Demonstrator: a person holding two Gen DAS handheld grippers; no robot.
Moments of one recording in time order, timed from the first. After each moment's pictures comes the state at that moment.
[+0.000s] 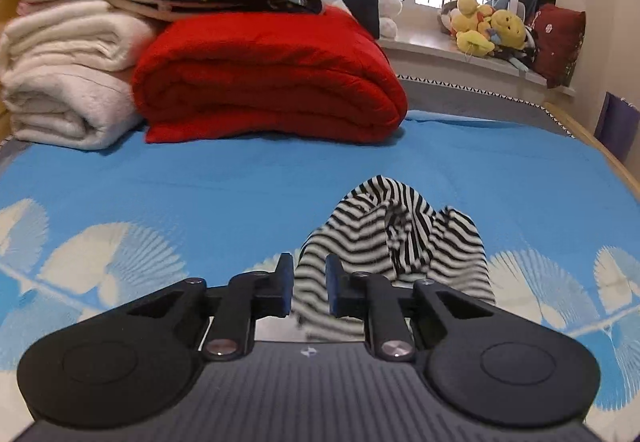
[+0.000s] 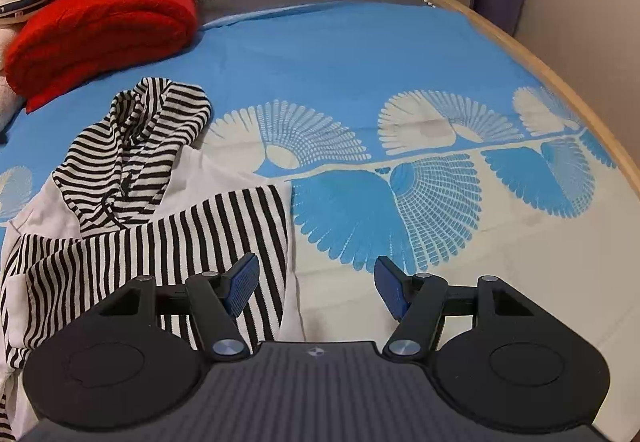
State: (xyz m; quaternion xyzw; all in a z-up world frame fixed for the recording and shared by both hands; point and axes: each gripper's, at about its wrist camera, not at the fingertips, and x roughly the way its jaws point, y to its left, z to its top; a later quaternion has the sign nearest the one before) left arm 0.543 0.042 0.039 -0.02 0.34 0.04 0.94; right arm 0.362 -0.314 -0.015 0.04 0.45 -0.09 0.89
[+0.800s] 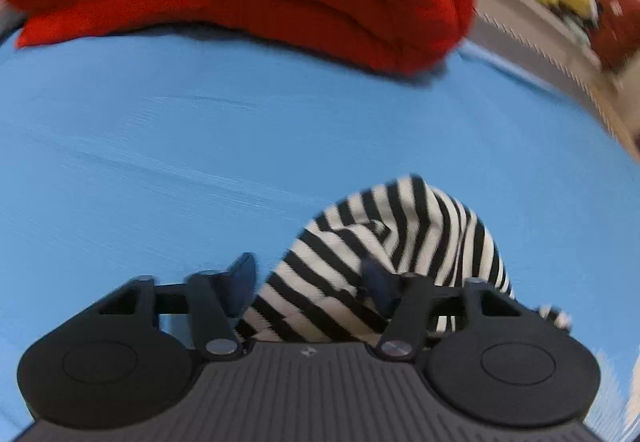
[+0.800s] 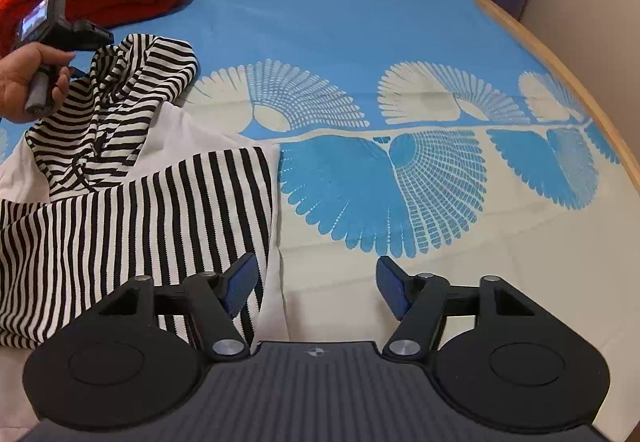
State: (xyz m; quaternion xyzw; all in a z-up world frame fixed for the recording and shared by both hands) left arm 0.813 0.040 -0.111 -0.09 0.48 0.01 0.87; right arm 0.378 -0.315 -0.051 0.02 0.49 -0.10 0.87
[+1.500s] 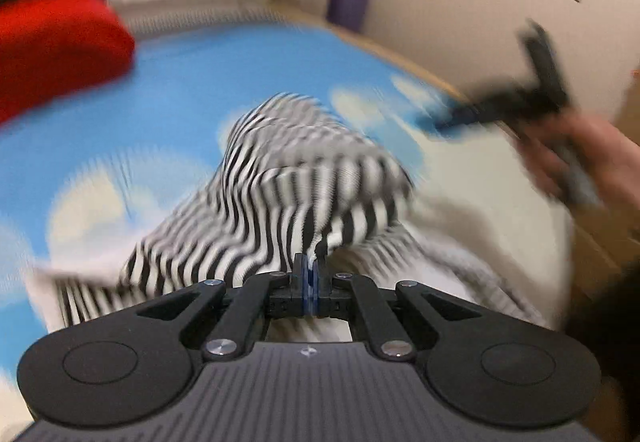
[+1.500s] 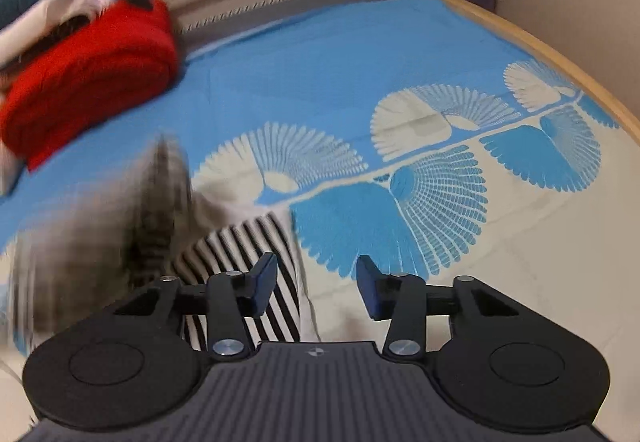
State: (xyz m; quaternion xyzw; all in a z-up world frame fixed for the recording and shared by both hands) left arm 0.356 0.081 0.040 0.05 0.41 -0.37 0.83; right arm 0.365 -0.340 -0.005 0.14 0.42 -0.11 0.89
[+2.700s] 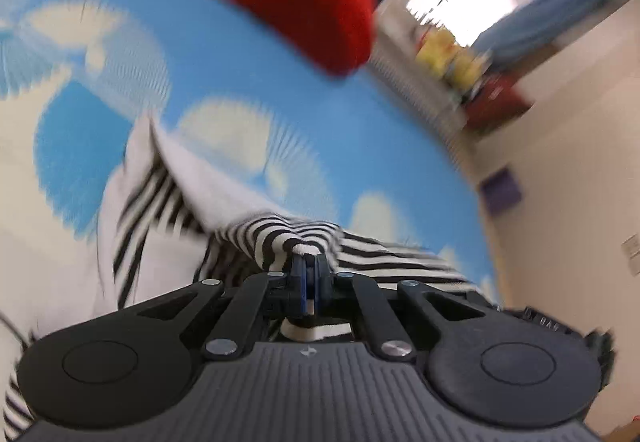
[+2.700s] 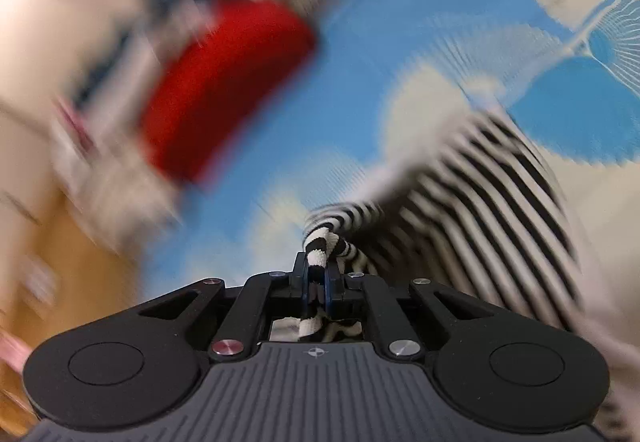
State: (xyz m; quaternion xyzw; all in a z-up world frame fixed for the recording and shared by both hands) left arm 0.378 0.163 0.006 -0.32 0.40 -0.09 0.85; right arm 0.383 -0.291 -0.045 0.41 0.37 0.11 0.82
